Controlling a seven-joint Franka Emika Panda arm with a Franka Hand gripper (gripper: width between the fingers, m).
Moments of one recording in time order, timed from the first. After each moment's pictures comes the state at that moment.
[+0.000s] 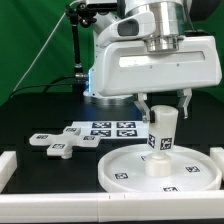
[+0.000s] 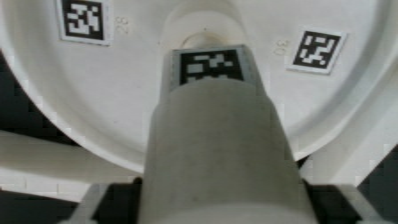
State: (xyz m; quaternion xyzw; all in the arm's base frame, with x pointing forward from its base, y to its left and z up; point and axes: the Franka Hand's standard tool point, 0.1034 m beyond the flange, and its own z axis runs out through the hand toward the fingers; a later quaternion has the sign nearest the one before) arm 0.566 0.044 0.095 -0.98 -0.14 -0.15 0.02
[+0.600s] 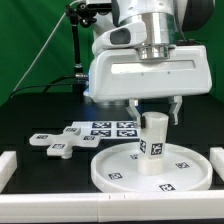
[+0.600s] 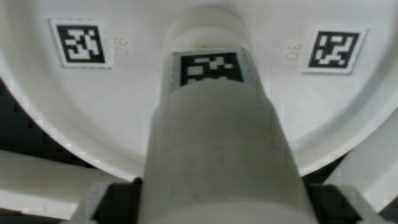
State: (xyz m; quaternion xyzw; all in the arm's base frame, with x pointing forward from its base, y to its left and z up) arm 0.555 0.031 0.084 -0.98 -0.14 -0.17 0.01
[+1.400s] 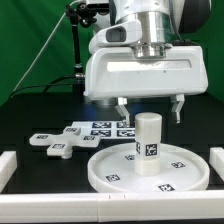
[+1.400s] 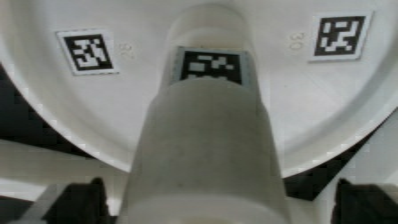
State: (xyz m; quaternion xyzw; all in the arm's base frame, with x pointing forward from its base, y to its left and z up) arm 0.555 0.023 0.089 -0.97 -0.13 -0.18 0.00
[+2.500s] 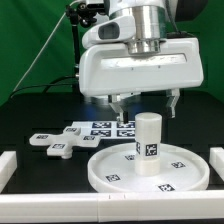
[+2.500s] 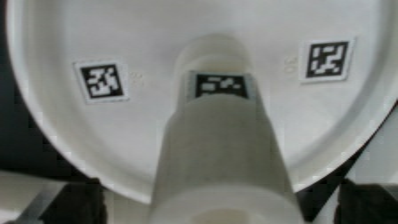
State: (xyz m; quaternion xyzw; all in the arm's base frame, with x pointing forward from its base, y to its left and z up) arm 0.548 0.021 0.091 -0.99 -0.12 -0.10 0.03
